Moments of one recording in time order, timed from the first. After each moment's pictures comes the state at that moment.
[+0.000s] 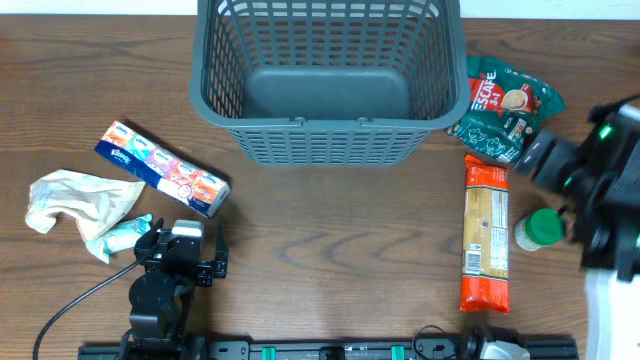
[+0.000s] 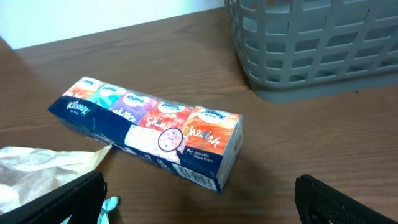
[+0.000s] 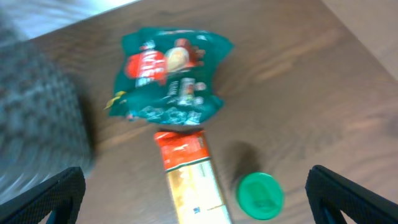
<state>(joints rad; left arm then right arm) -0.11 0.01 0.14 -0.50 -0.06 0.15 -0.20 1.10 1.33 -1.01 0.16 0.23</state>
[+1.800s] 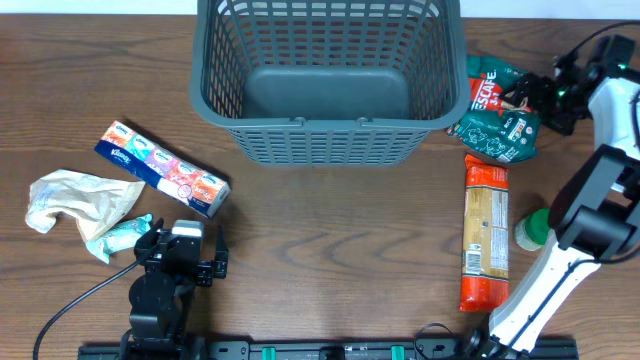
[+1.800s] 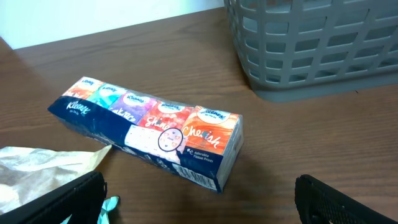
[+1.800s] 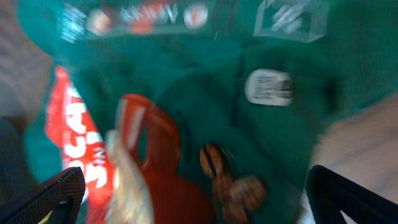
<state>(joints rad) -0.11 0.01 0.14 -0.50 -0.06 0.15 -0.41 2.29 1.89 -0.90 -0.35 0.07</state>
